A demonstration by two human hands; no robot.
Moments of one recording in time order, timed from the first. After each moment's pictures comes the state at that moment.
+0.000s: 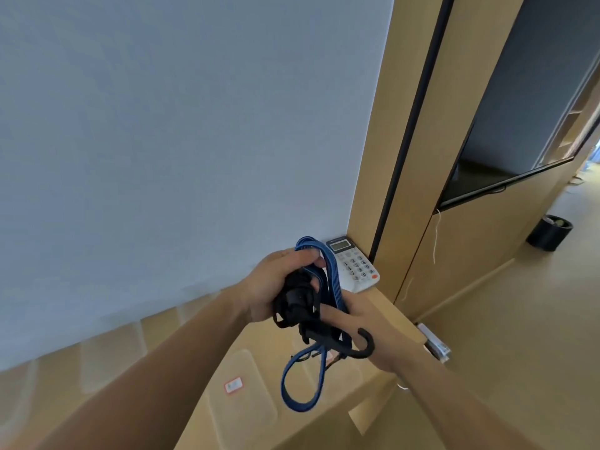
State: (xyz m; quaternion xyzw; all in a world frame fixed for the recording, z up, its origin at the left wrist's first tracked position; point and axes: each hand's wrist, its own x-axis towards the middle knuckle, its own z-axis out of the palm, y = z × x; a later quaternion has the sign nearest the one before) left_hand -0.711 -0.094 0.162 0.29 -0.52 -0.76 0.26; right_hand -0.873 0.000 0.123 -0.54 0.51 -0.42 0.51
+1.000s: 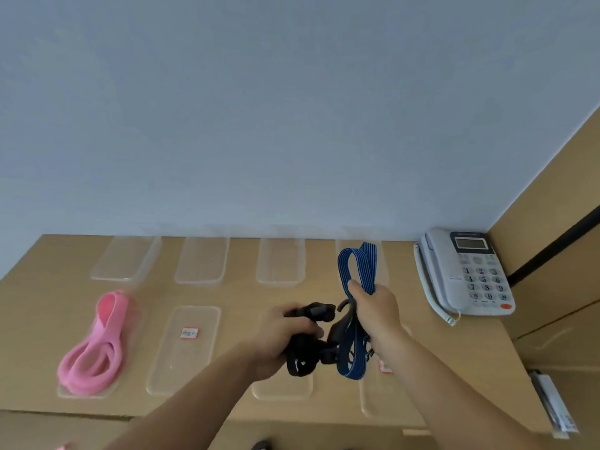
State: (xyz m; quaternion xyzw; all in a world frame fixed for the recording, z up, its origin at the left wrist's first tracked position) left_hand -0.659 -0.065 0.003 0.55 -0.27 -0.69 0.38; right_hand -0.834 -0.137 -0.009 -0.42 0.67 -0.32 0.52
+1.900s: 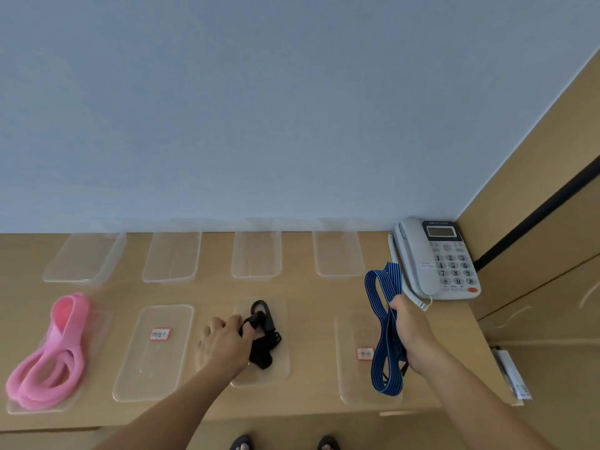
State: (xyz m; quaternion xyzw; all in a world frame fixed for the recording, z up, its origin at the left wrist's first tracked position) left_hand -0.622 -0.056 -0.094 0.84 -0.47 -0.26 0.04; right_hand -0.925 -0.120 -0.020 -0.34 0.71 -0.28 0.55
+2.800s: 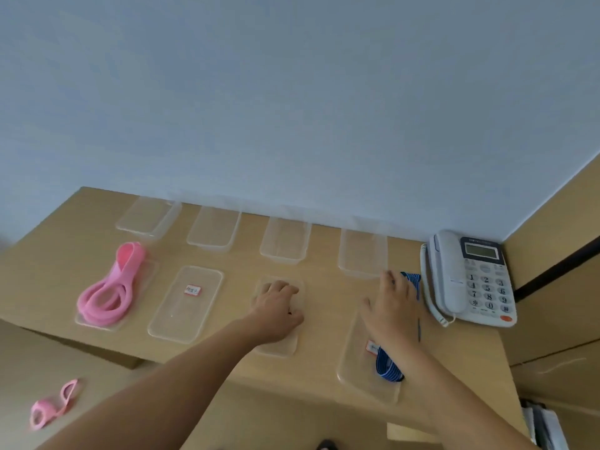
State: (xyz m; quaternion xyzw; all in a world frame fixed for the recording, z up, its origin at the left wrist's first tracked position) left_hand -0.679 -0.060 -0.034 0.76 -0.58 -0.27 0.05; right_hand -0.896 -0.132 -0.039 -0.76 0.63 -0.11 0.13
